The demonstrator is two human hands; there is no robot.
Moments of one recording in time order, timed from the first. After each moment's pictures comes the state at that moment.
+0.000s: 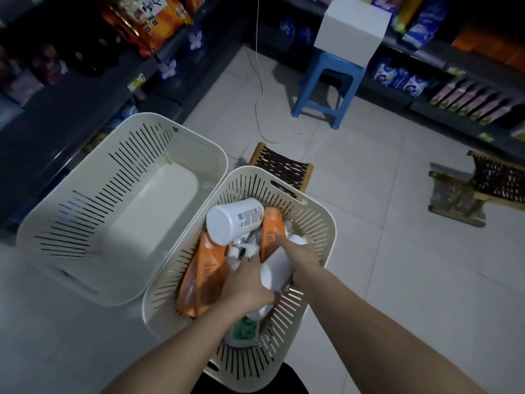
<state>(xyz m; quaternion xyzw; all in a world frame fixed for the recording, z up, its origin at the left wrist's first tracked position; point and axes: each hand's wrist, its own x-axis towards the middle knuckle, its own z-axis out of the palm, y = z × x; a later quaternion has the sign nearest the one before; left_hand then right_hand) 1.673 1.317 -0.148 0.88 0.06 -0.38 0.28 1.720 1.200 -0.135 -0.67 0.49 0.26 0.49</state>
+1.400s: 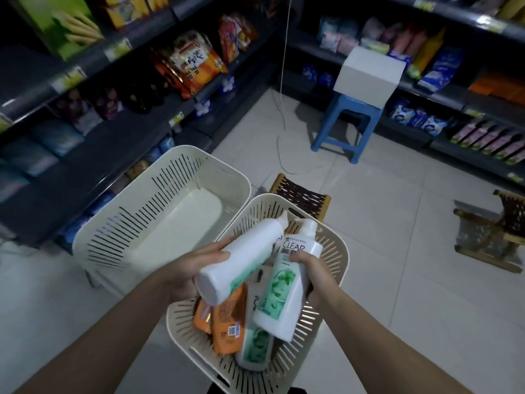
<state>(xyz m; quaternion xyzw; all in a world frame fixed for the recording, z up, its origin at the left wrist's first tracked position) 1.712 1.446 -0.075 0.50 0.20 -0.41 0.74 1.714 1.198 -0.099 -0.57 0.34 0.27 0.70</state>
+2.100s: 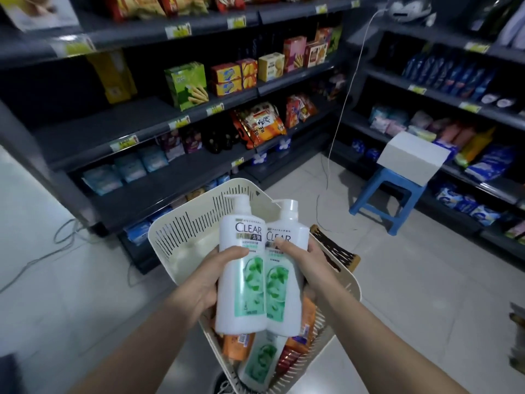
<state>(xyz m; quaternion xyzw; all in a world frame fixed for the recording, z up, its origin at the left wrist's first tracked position) 1.637 1.412 0.011 0.50 0.29 -0.11 0.81 1.711 1.237 0.009 -0.63 0.07 0.31 0.71</state>
